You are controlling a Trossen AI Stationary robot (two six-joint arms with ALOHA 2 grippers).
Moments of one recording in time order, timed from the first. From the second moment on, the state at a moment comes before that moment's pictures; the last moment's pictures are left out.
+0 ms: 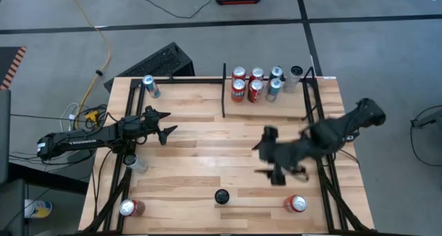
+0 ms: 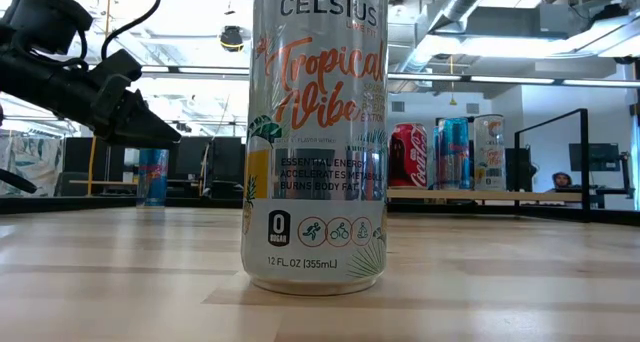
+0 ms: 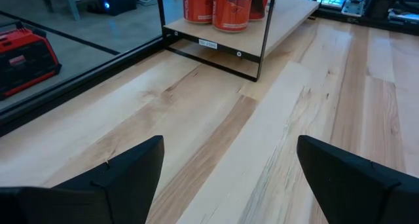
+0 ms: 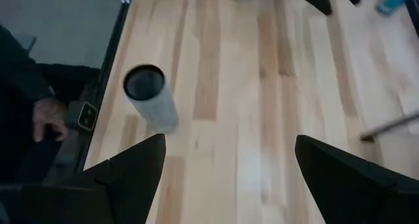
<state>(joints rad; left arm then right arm) 0.24 0.28 0.02 0.03 -0.29 -0.12 0.50 1.47 1.61 -0.96 0.32 0.31</state>
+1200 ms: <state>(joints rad) 0.24 0.28 0.02 0.03 -0.29 -0.12 0.58 1.93 1.51 -0.23 0.46 0.50</state>
